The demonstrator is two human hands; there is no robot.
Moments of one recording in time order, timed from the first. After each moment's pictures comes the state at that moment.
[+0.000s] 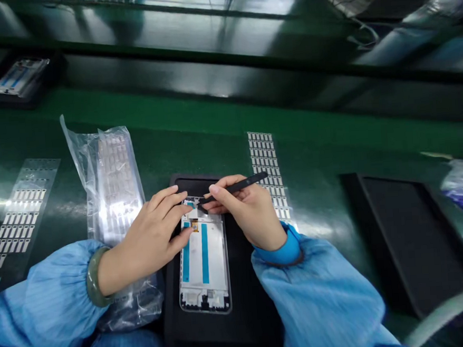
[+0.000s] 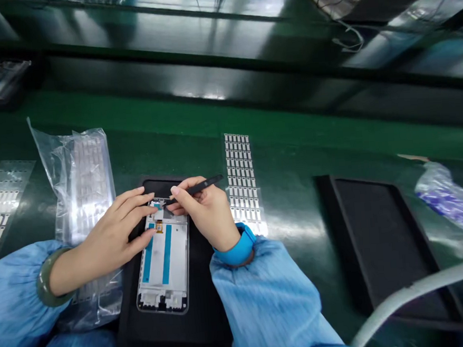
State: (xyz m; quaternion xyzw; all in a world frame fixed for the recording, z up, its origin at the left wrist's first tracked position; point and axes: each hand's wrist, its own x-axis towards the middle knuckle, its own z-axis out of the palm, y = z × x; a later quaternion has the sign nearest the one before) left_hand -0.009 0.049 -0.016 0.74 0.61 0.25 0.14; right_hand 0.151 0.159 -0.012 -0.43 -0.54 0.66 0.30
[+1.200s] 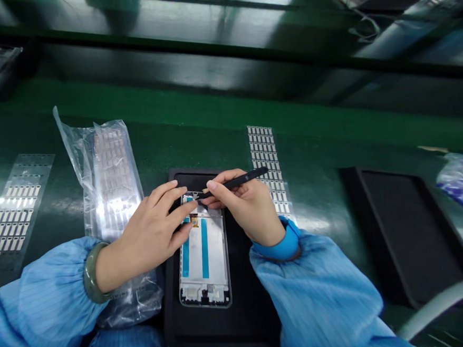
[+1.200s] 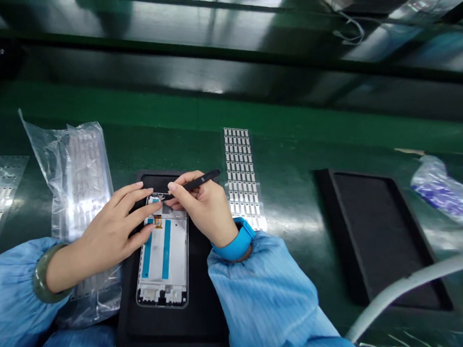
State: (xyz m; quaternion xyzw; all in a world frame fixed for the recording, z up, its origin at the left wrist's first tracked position) left_hand -0.009 0.050 -0.013 0.77 0.60 0.21 0.09; right_hand 0.152 0.158 -0.014 -0.42 -0.59 0.61 0.31
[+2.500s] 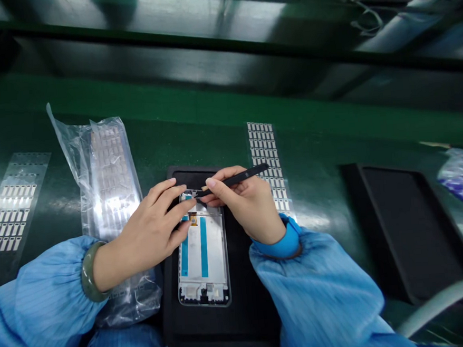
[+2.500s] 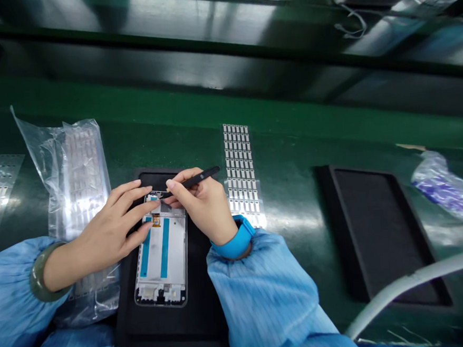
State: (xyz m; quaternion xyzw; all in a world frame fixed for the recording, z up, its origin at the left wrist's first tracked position) left_hand -0.009 0.052 -0.013 0.78 0.58 0.22 0.08; right_hand 0.151 0.157 -0.013 -0.42 -0.59 0.62 0.31
